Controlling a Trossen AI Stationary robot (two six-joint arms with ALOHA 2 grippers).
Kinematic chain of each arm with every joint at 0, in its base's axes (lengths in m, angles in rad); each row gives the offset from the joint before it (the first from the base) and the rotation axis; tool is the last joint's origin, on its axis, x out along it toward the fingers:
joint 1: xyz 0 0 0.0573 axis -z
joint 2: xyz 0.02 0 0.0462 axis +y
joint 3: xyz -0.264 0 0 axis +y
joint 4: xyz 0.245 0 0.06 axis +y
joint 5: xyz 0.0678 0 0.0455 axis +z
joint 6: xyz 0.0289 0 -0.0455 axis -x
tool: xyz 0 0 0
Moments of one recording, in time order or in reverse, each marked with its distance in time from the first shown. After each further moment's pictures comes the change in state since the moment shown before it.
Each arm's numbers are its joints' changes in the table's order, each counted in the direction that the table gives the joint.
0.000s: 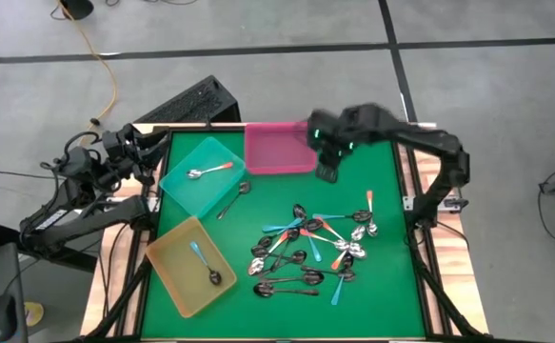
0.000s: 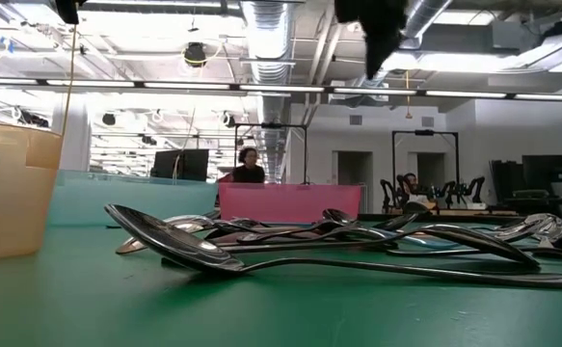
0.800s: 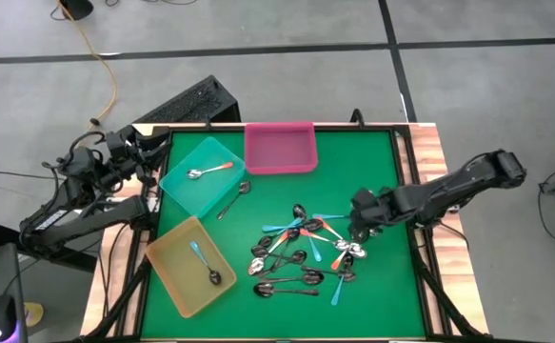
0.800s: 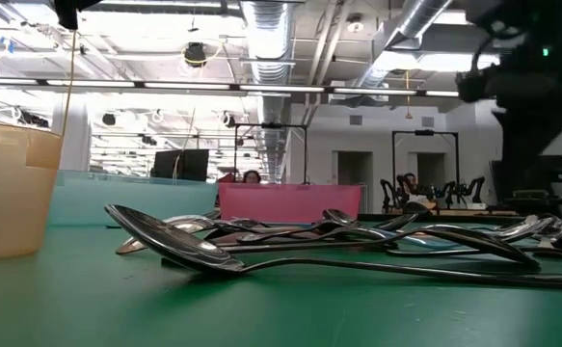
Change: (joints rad) left arm 0.000 0.000 0.000 0.054 0.002 0.001; right arm -0.464 -0.465 1.090 -0.436 -0.198 -0.983
